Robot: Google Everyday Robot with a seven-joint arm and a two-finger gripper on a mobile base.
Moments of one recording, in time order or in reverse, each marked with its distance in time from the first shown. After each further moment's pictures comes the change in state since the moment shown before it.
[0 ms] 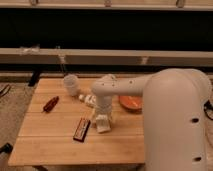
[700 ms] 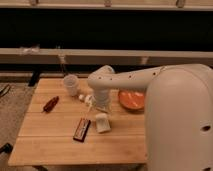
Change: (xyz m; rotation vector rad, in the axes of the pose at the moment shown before) arm -0.009 0.011 -0.043 0.004 -0.080 0.001
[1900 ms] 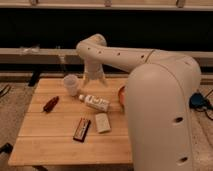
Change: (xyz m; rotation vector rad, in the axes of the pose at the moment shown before) arm -0.094 0.042 -0.118 0.028 -0.159 -0.137
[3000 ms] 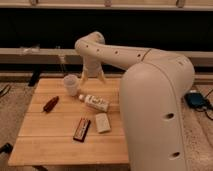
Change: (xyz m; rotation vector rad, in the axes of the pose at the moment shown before) arm -0.028 0.010 -0.004 0.001 -0.018 -0.012
